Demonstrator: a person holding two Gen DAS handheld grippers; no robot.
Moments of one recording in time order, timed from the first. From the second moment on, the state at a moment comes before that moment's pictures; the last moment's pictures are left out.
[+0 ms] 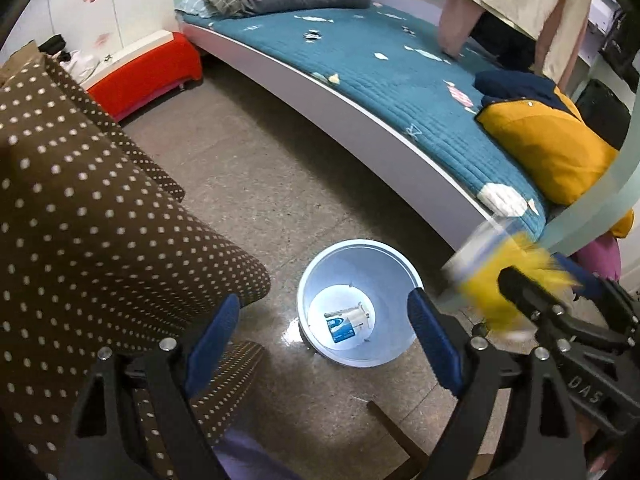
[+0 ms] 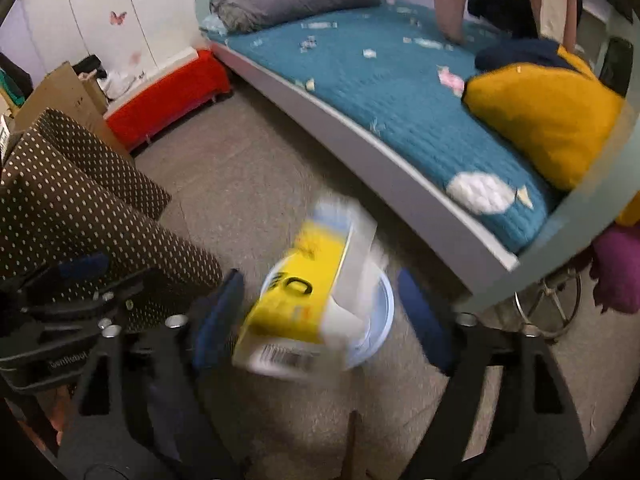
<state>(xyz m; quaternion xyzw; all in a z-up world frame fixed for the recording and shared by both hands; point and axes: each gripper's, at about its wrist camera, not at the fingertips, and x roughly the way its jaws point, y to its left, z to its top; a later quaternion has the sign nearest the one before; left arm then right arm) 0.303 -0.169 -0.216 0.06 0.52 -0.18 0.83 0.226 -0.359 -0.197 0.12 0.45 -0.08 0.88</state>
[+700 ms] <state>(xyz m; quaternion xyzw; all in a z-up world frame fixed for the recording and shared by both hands) 0.282 -0.174 -0.207 0.06 0.51 -0.21 0.83 0.187 -0.348 -0.200 0.12 0.47 -0.08 0.87</state>
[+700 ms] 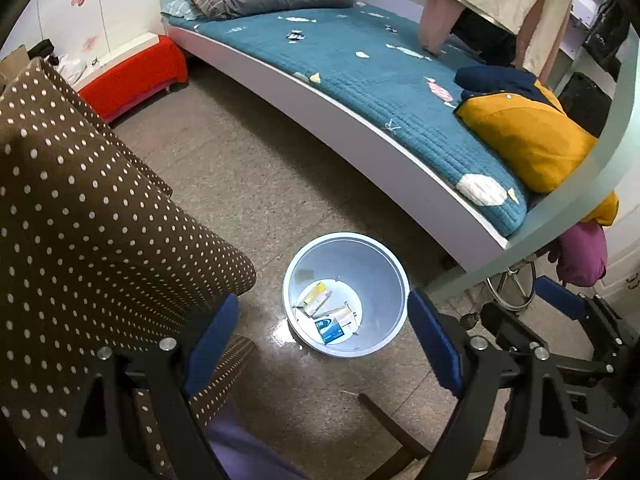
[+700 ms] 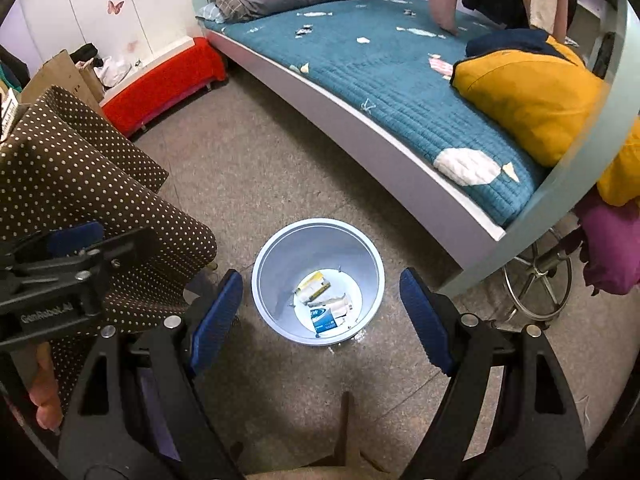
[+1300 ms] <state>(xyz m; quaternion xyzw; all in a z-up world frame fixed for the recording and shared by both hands) 0.237 -0.160 -0.143 0.08 0.45 -0.23 0.86 0.144 -0.338 -0.135 0.11 0.40 -0.09 0.91</state>
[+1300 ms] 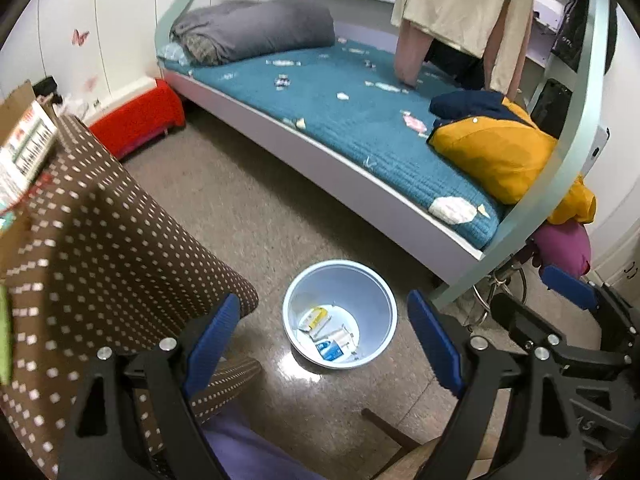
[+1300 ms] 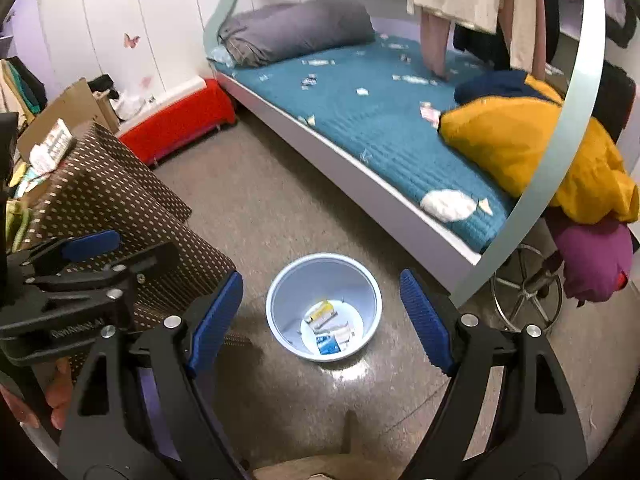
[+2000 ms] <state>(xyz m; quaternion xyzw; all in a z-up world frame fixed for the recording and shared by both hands) 0.173 -0.073 -0.054 0.03 0.33 -0.17 0.93 0.110 -0.263 -0.056 0.07 0.30 -0.01 0.95</state>
